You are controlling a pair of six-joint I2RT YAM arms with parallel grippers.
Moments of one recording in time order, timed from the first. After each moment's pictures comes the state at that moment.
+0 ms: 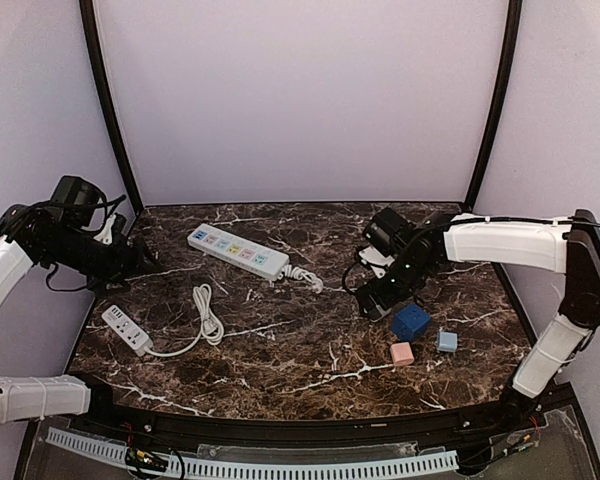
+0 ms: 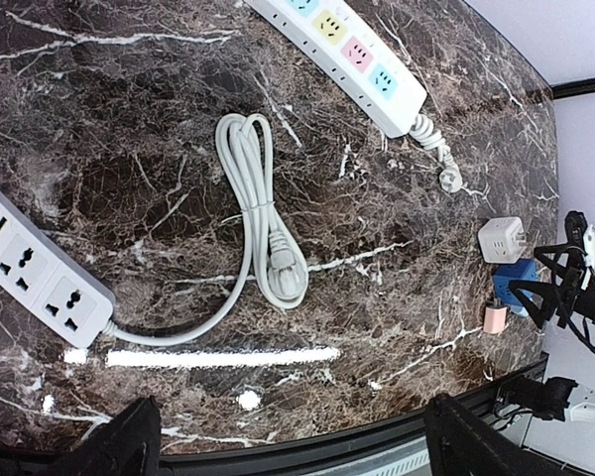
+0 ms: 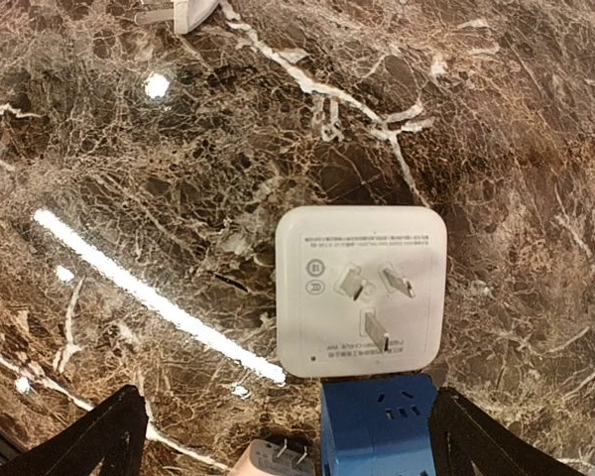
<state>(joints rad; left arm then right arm) -0.25 0.99 1.14 -1.19 0.26 -0.57 0.78 1.63 1.20 -0.83 0.08 0.18</state>
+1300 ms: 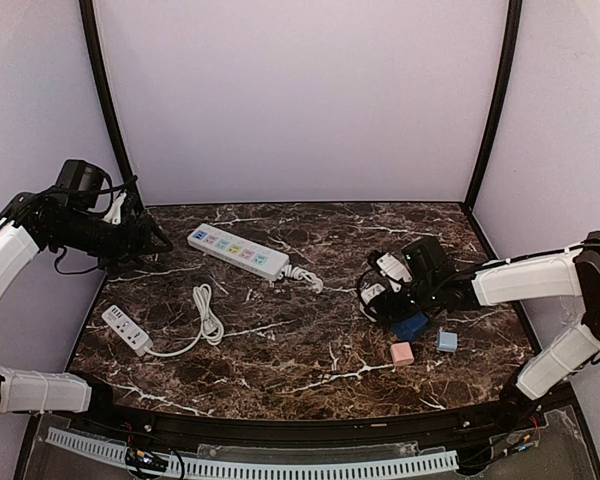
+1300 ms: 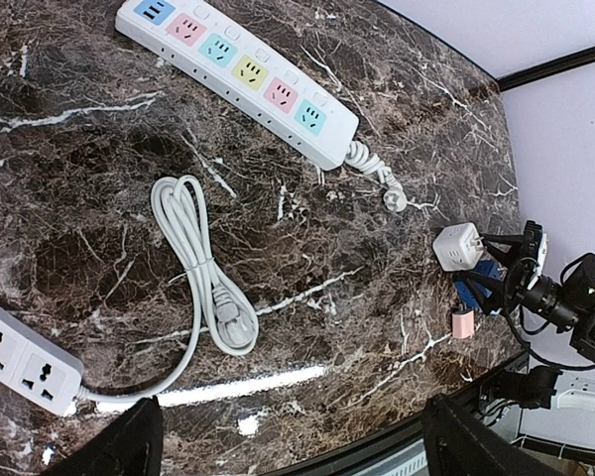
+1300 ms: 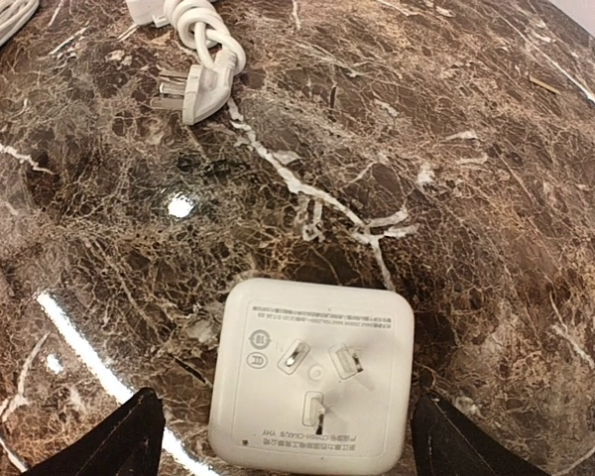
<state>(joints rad) -0.25 1.06 1.21 -1.07 0.34 -0.50 0.68 1.47 0.70 -0.06 -0.03 -0.02</state>
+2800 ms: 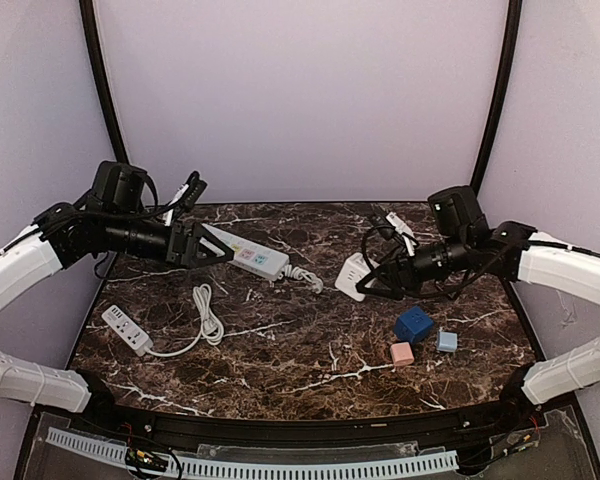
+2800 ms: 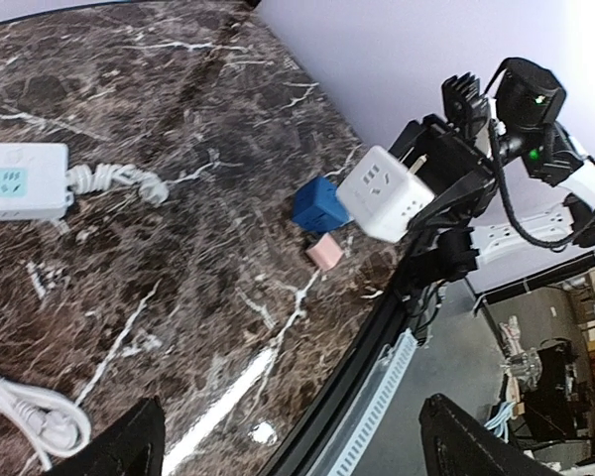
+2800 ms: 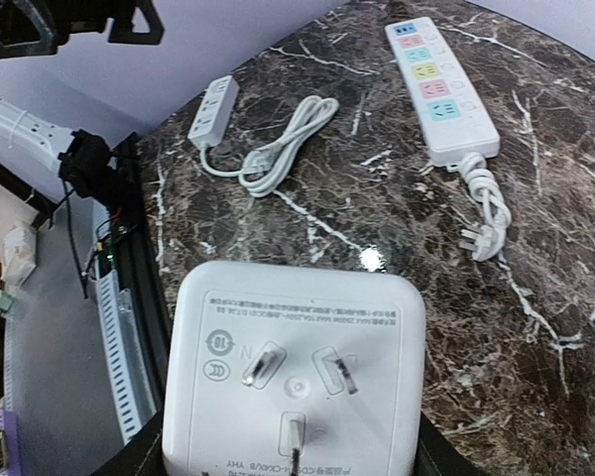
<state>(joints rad) -0.58 1.11 1.14 -0.68 0.57 -0.39 0.70 1.21 0.95 -0.40 -0.56 0.06</state>
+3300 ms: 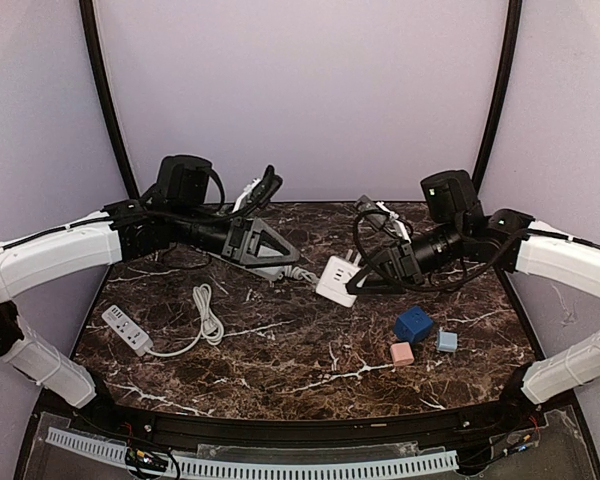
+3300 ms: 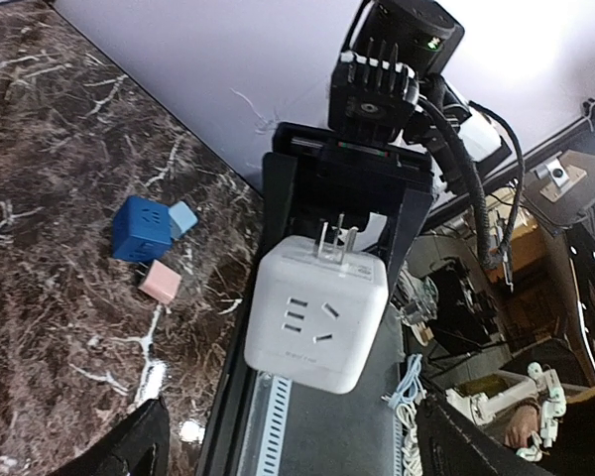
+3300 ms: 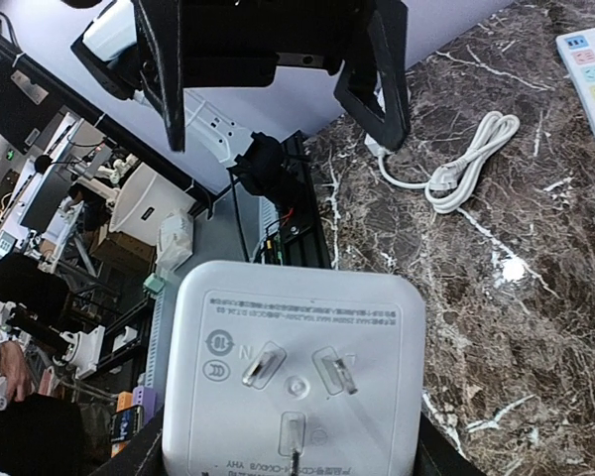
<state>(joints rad) -0.76 1.39 1.20 -0.23 0.87 -0.52 0.76 1.24 1.06 -0.40 -0.93 0.24</state>
